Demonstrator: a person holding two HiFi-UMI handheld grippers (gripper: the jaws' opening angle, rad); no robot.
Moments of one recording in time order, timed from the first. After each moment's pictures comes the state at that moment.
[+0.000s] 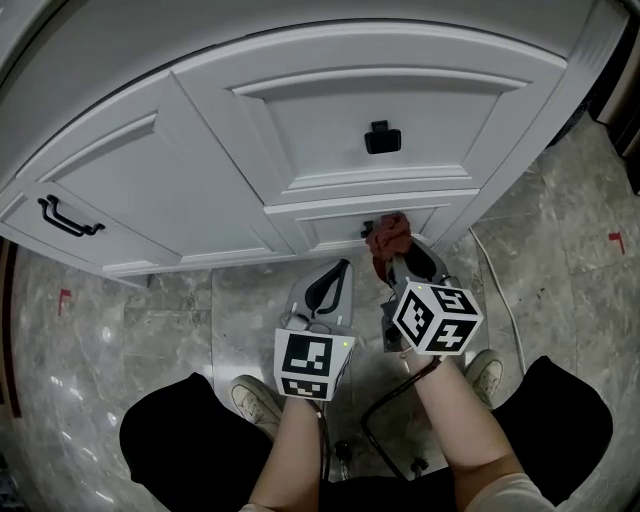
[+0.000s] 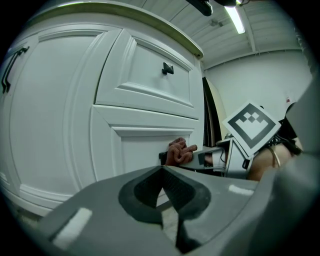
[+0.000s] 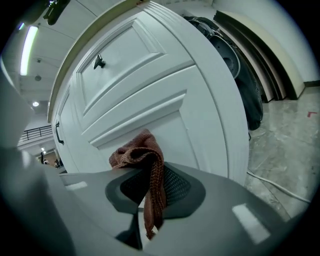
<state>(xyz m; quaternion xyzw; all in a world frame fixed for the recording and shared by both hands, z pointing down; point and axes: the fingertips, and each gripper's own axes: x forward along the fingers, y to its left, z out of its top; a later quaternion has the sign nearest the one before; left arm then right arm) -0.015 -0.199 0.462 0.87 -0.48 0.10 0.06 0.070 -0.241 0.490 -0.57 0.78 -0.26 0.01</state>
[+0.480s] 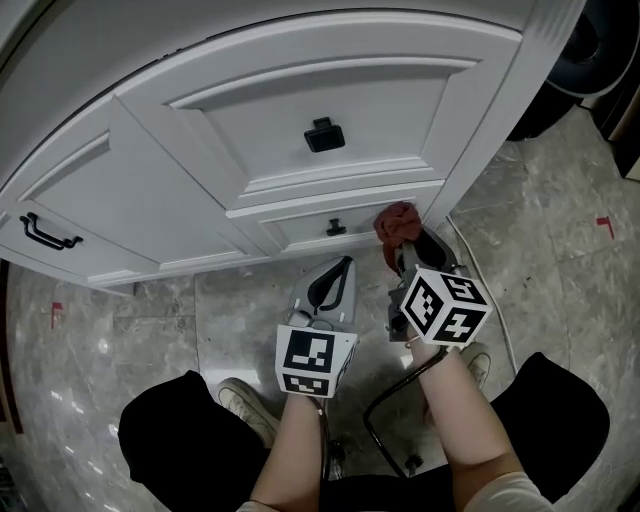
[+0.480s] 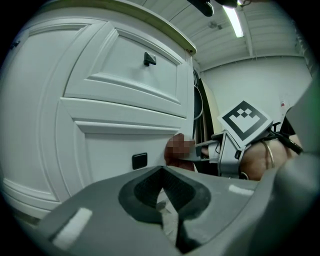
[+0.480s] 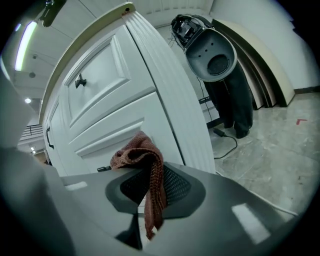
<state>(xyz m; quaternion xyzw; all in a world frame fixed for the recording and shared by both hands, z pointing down) 0.039 -0.197 0.465 0.89 -0.45 0.10 0.07 0.139 -0.243 0.479 -0.62 0.75 -0.25 0.02</state>
